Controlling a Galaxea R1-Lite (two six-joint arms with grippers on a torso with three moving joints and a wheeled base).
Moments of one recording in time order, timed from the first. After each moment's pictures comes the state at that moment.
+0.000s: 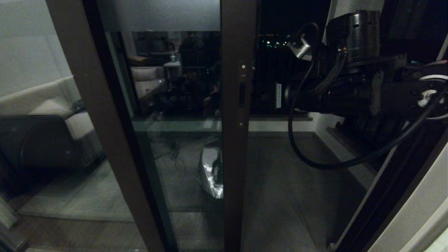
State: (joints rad) left arm 0.00 0.00 0.00 0.01 0.00 0.01; right arm 0.57 1.80 -1.56 0.02 0.01 0.17
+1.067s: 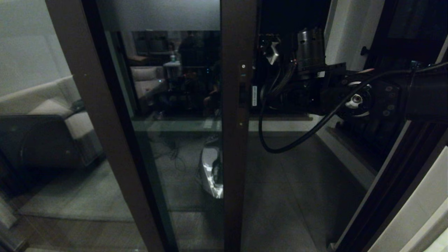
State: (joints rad) left arm 0.00 0.00 0.00 0.01 0.00 0.01; right arm 0.59 2.00 -1.77 0.02 -0.20 0.16
